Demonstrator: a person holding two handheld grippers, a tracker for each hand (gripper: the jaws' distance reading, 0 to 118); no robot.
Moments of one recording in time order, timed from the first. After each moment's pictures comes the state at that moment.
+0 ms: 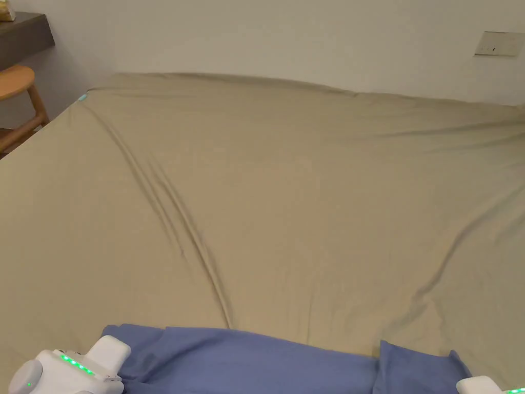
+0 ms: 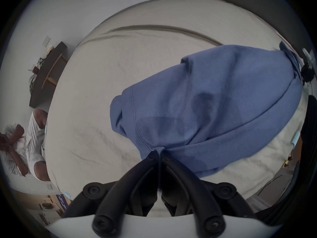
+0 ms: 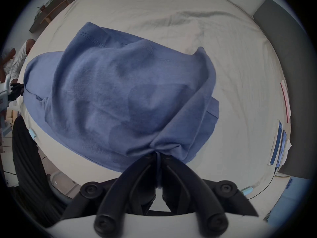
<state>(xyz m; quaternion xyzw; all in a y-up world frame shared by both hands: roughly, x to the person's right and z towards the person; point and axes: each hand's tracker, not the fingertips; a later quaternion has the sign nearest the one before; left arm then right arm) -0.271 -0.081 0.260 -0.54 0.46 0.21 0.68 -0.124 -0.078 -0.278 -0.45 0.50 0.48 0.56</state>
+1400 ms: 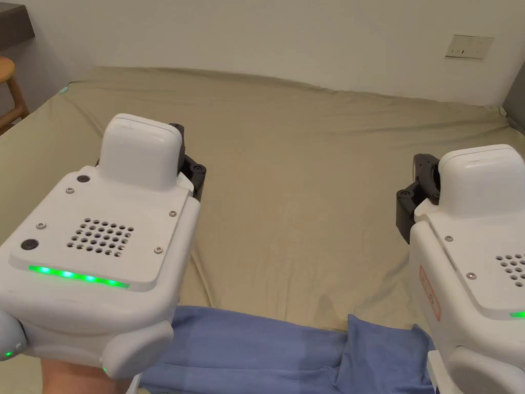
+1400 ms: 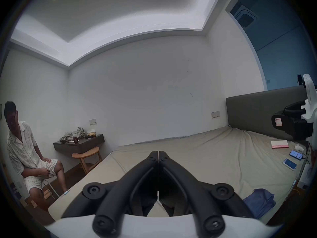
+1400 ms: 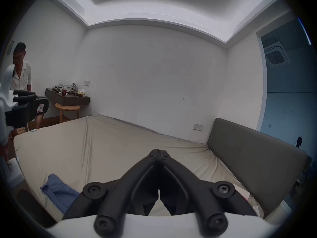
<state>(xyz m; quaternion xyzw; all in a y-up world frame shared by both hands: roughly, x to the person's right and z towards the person) -0.166 0.200 0.136 -0.05 0.60 -0.07 0.79 -0.090 0.201 -0.114 0.06 0.59 0.14 0.79</state>
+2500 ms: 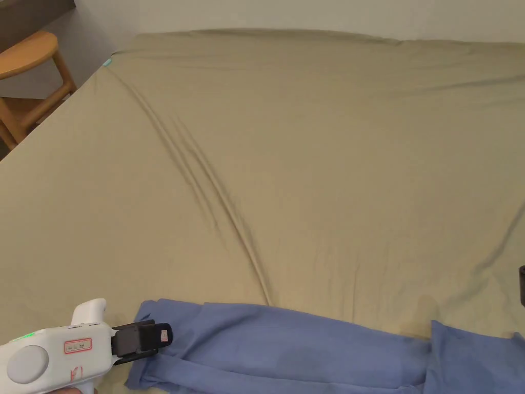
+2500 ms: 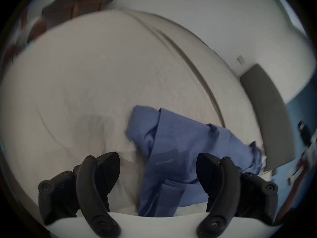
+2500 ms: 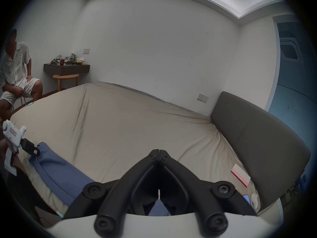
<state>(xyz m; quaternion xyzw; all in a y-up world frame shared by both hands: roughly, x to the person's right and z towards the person) -0.315 -0.108 0.360 -0.21 0.45 0.52 0.70 -0.132 0.122 -0.154 -0.04 0.58 0.24 0.78</state>
